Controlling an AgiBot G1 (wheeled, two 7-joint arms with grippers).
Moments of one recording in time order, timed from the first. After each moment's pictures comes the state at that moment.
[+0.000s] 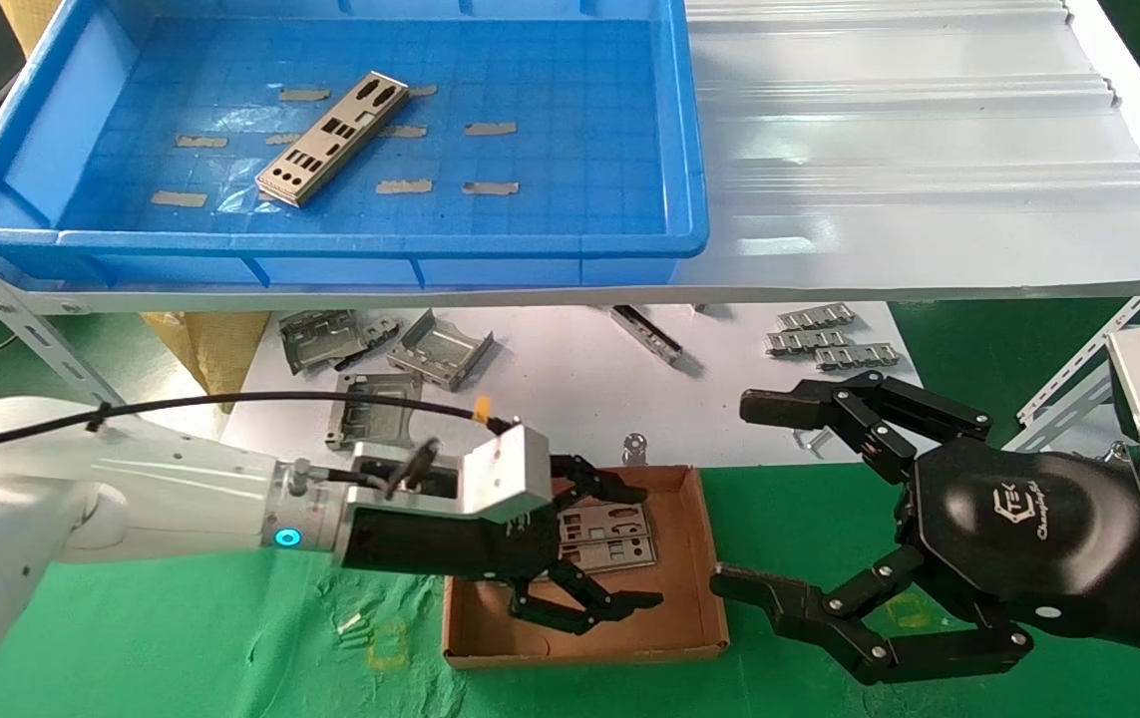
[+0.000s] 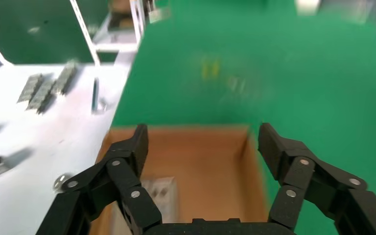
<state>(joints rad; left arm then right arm) -1.56 1.32 0.75 -0.14 1.13 1.47 0.51 1.08 -0.51 -0.45 1.21 -0.58 -1.39 0.06</state>
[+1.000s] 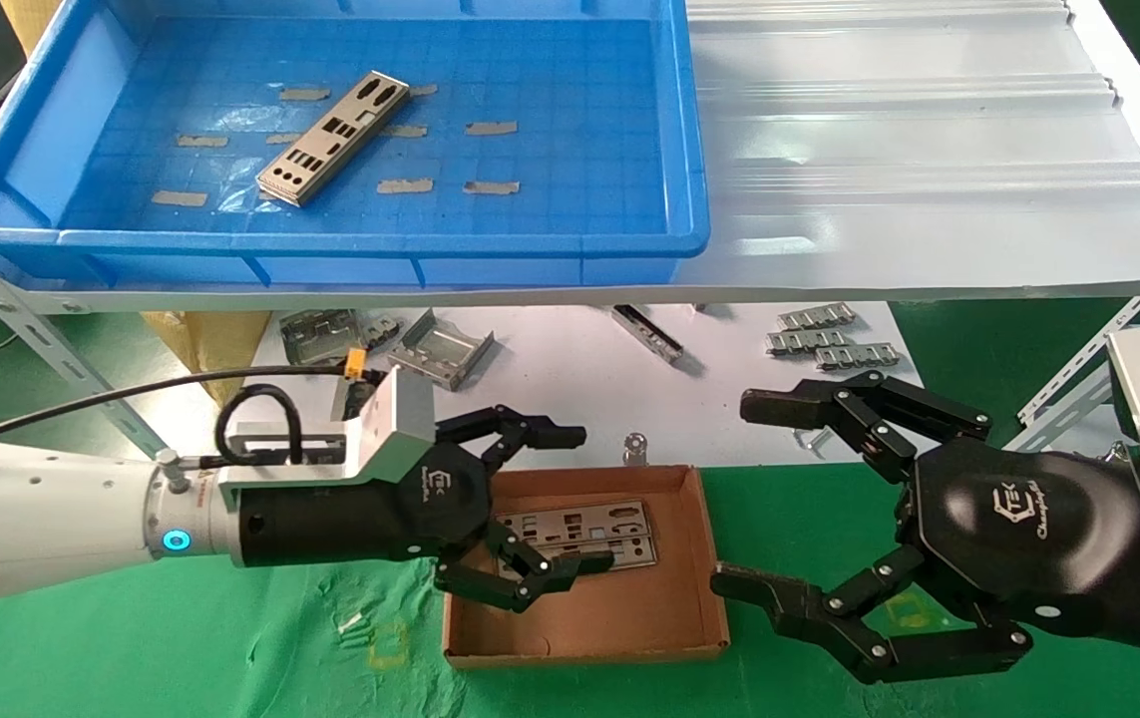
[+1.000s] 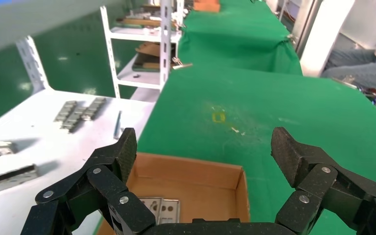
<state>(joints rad) -1.43 1.13 0.61 -0.43 1.00 1.52 0.30 1.08 -0.51 -0.45 1.21 -0.58 -1.39 0.06</state>
